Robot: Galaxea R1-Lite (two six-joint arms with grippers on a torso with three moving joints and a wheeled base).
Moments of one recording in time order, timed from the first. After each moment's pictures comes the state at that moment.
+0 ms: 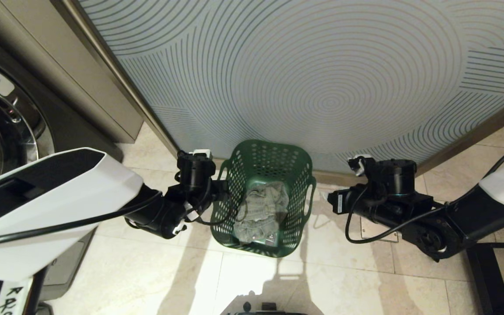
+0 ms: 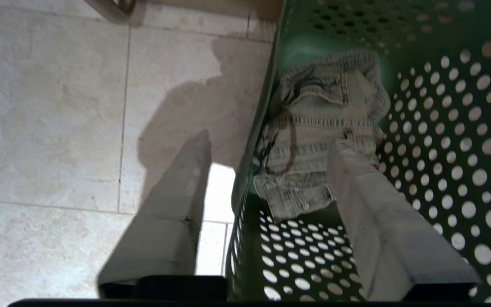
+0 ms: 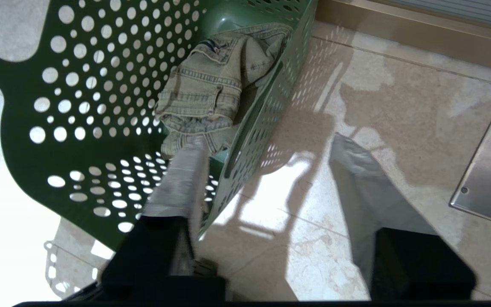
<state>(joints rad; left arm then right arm) -0.45 2.25 -1.23 -0.69 0.31 -0.15 0.32 2.05 -0.90 -0.83 0.03 0.12</state>
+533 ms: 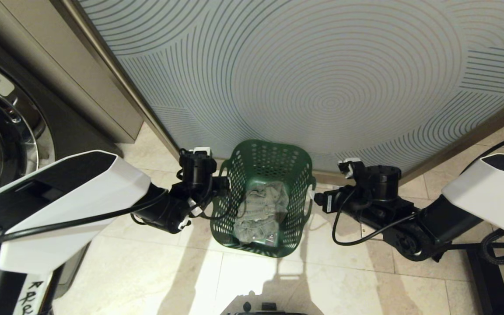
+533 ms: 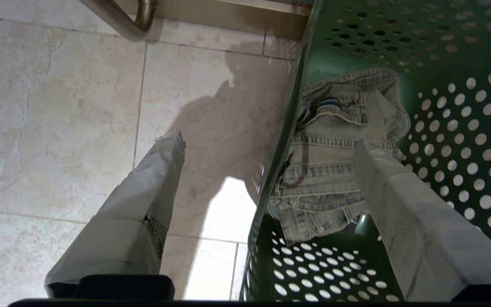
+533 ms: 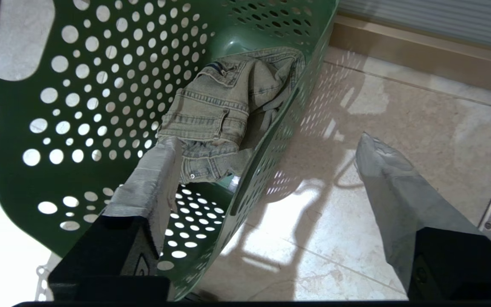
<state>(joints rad) -0.43 2.32 -1.31 -0.70 0.33 -0.13 0.33 2.18 -0.94 -1.00 0.03 0.12</state>
